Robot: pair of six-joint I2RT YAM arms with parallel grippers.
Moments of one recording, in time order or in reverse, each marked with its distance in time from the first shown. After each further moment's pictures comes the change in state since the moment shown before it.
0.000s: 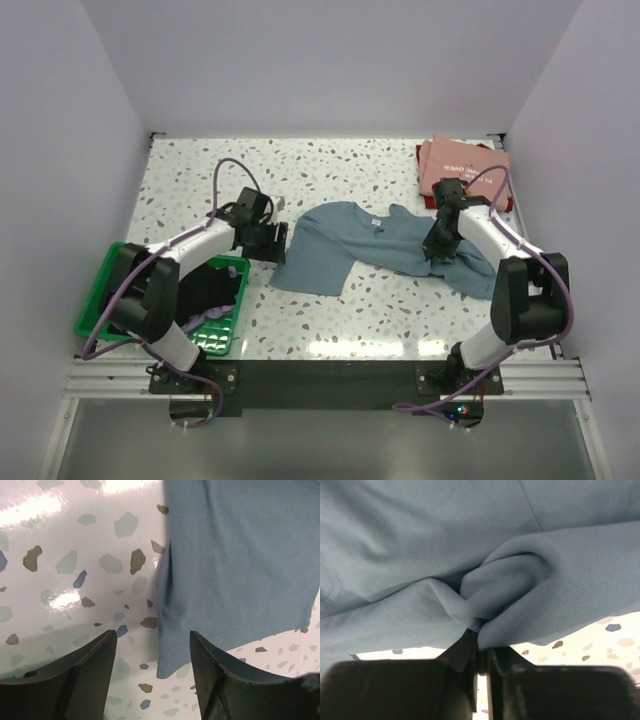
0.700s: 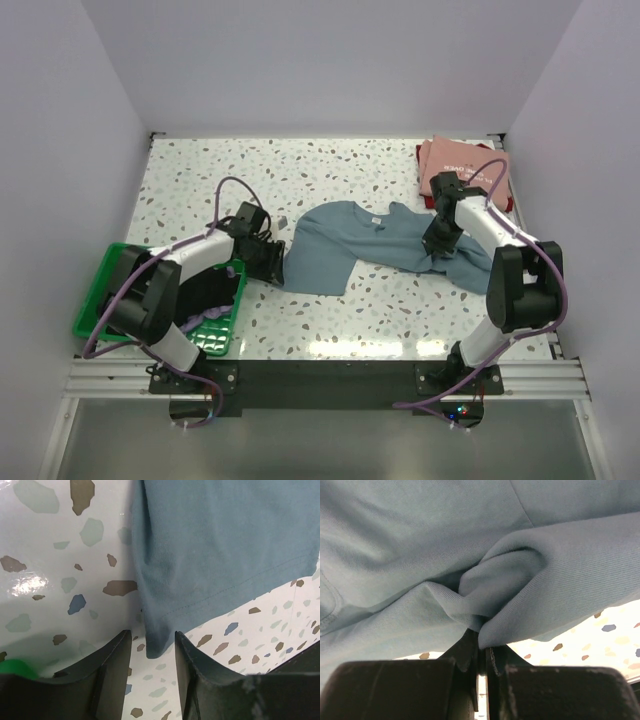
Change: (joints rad) left arm -0.001 -0.017 -0.130 0.002 0.171 0.011; right arm 0.000 0.090 0.105 -0.053 0.053 0.046
